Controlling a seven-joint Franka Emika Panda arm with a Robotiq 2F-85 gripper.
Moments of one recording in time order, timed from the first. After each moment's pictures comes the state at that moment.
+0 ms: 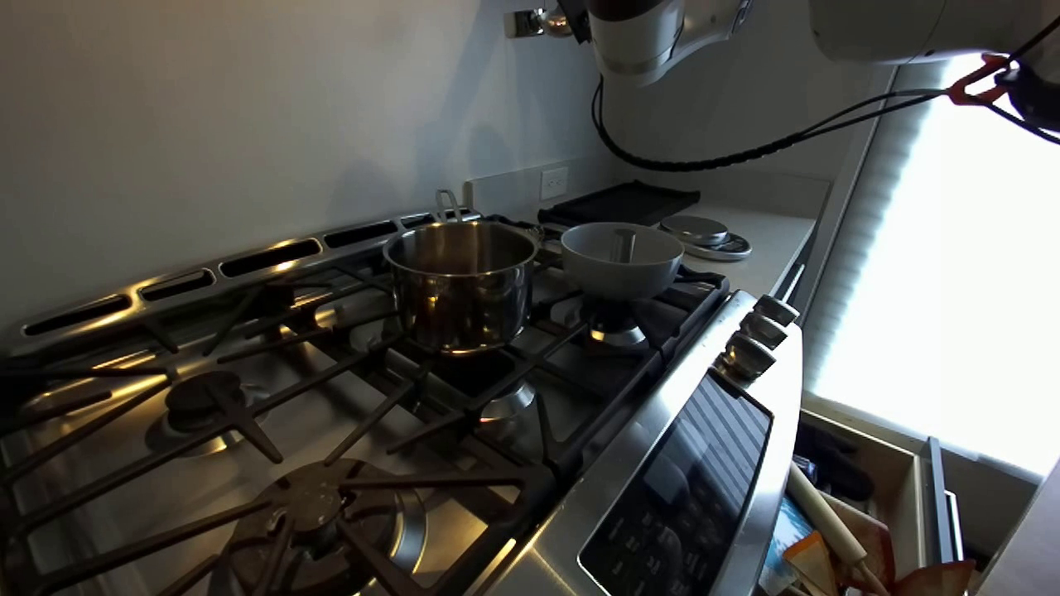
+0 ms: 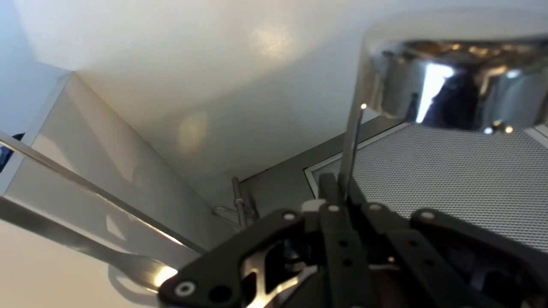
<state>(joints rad) 2.20 -1.40 -1.64 -1.74 -0.85 3.83 -0.20</state>
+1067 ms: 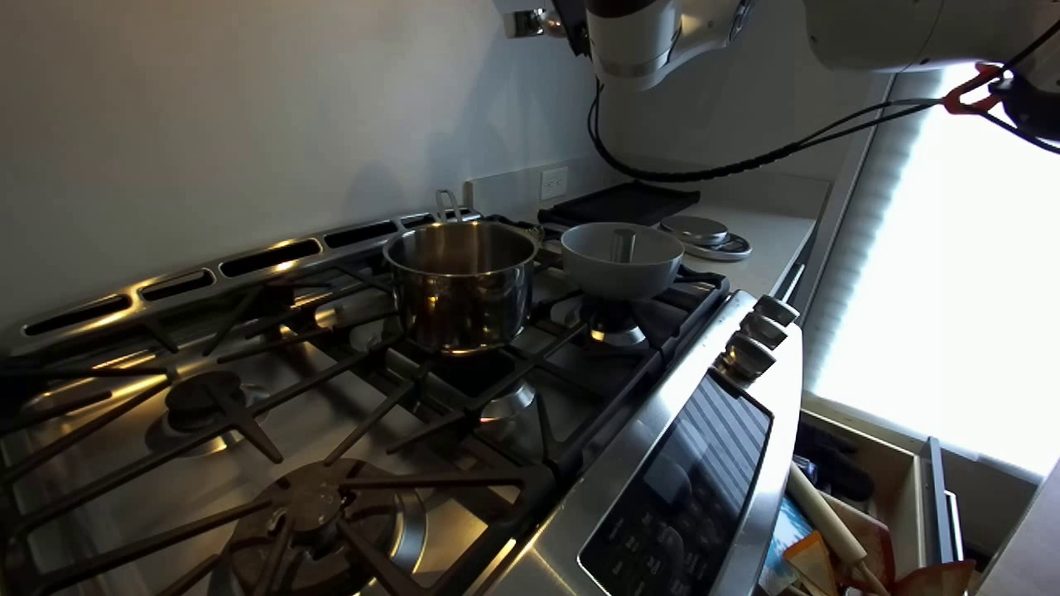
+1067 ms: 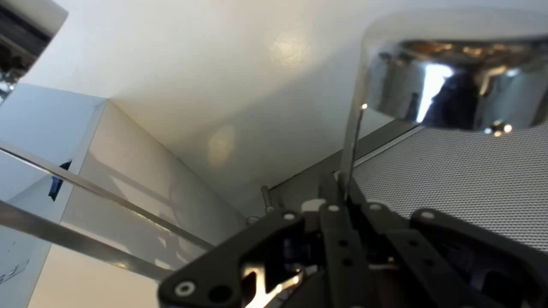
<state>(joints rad) 2.21 -1.42 -1.63 -1.74 -0.78 3.83 -0.18</state>
